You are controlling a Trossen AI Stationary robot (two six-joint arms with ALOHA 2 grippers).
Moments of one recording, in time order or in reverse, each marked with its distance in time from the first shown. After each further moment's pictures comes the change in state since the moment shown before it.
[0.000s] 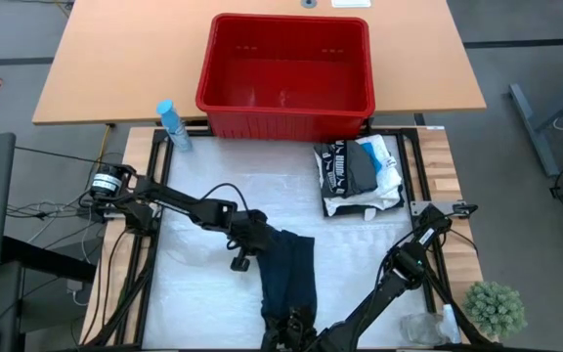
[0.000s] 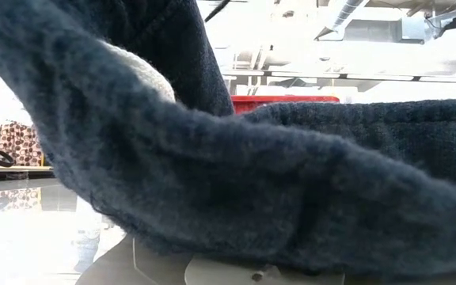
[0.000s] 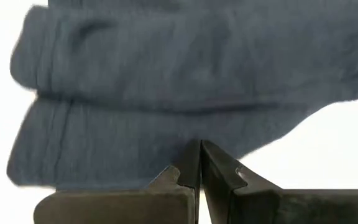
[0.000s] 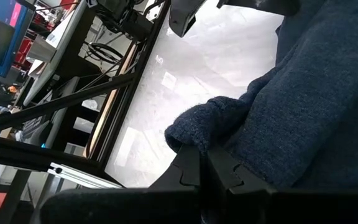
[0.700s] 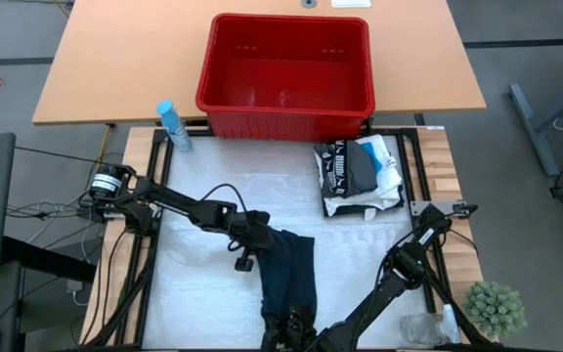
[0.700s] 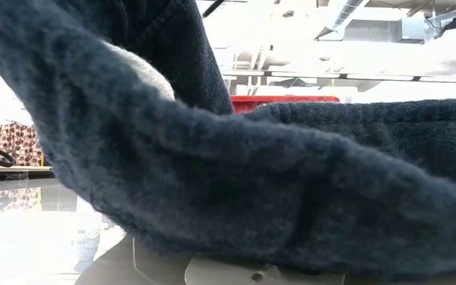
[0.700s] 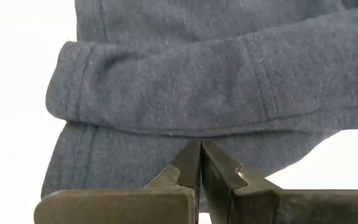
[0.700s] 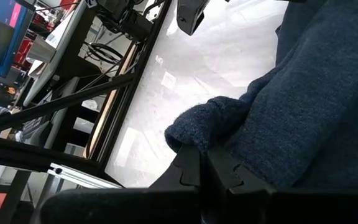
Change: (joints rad) left arm -0.018 0.000 0.001 0.069 -0.075 0.009; right arm -0.001 0.000 0.000 0.000 0.000 0.001
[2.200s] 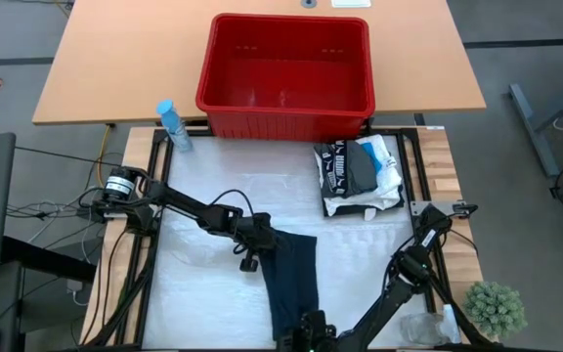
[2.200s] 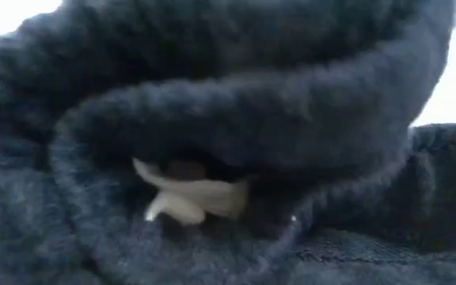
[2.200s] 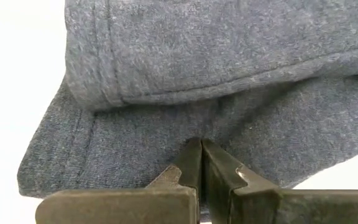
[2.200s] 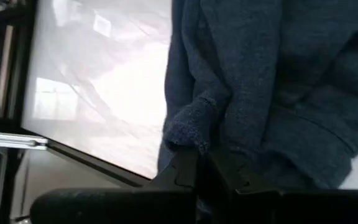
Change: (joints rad) left arm 0.005 0.112 0.002 0.000 -0.084 -0.019; right arm 0.054 0.002 -0.011 -0.222 -0.377 0.294
